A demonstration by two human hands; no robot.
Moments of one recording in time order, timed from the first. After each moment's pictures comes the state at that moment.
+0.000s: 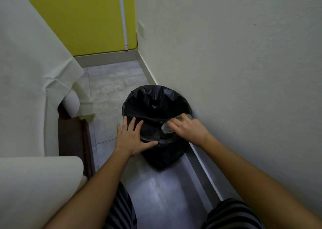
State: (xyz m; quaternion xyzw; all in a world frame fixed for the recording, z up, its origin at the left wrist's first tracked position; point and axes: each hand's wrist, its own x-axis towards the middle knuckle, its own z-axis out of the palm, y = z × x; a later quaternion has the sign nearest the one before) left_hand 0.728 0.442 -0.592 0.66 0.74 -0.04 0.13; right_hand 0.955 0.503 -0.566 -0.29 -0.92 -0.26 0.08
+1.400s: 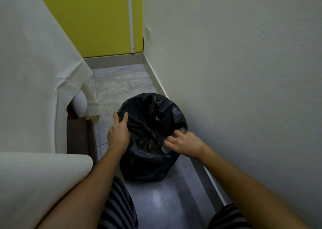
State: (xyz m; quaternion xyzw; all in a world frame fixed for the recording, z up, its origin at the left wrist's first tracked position) left_hand 0.690 0.447 -0.580 0.52 0.83 0.14 0.14; right_hand 0.939 0.485 -0.590 -0.18 -0.95 -0.23 0.07
